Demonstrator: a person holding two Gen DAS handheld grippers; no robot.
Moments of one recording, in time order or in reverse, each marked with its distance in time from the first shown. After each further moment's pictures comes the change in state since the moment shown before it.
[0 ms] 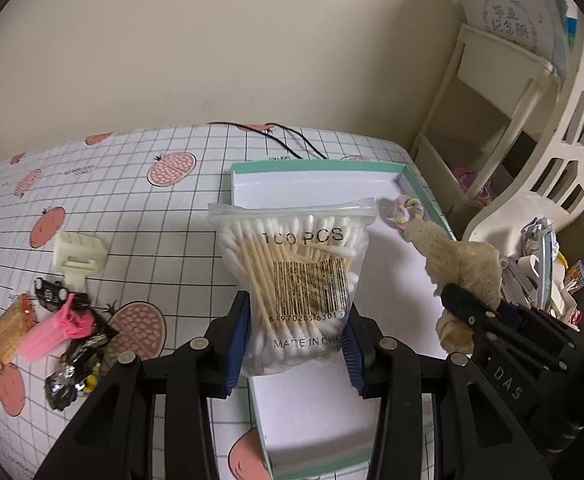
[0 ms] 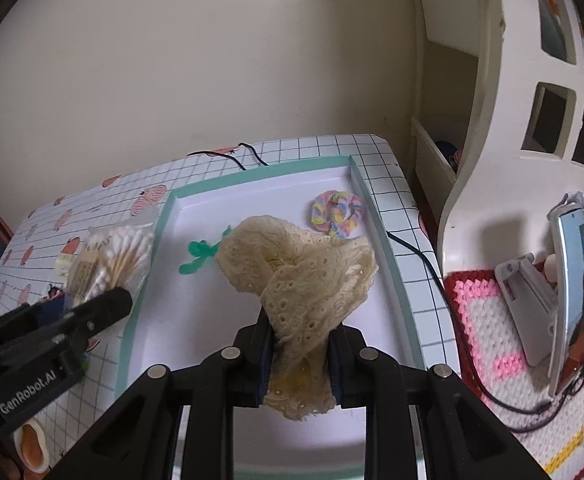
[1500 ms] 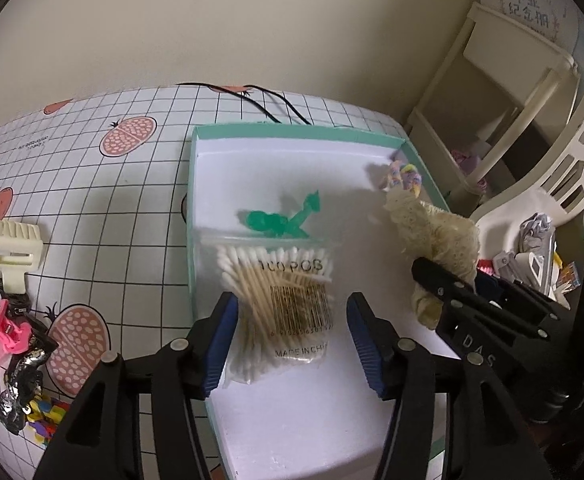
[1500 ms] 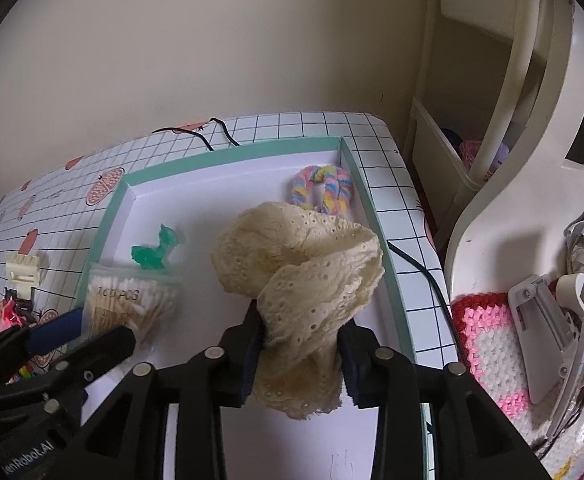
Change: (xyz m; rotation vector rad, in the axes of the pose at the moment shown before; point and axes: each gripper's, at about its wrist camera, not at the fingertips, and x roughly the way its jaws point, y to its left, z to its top) left arm 0.049 -0.006 0.002 -0.026 0.098 -0.102; right arm 0.055 -0.004 0.021 -0.023 0.090 -0.080
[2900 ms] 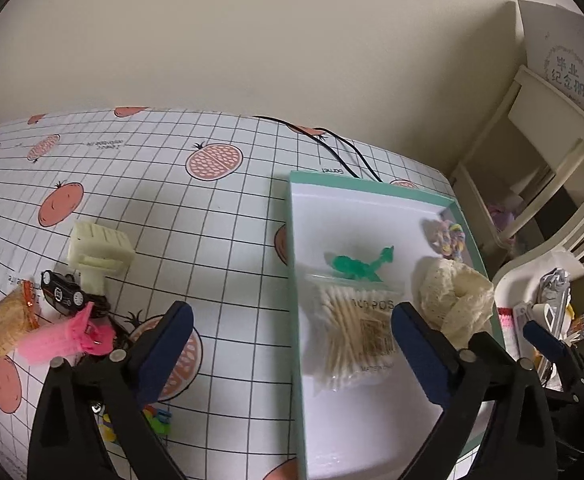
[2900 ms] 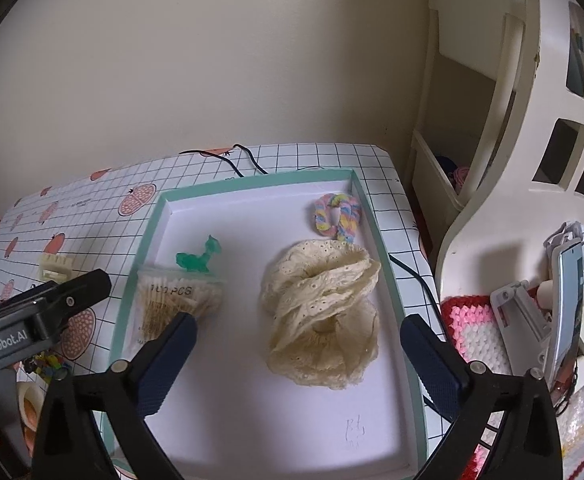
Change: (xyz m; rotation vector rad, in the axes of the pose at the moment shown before) left arm -0.039 0.046 0.004 -0.122 -0.105 0.112; right arm -0.050 0.018 -0.010 -0.015 -0.083 0.010
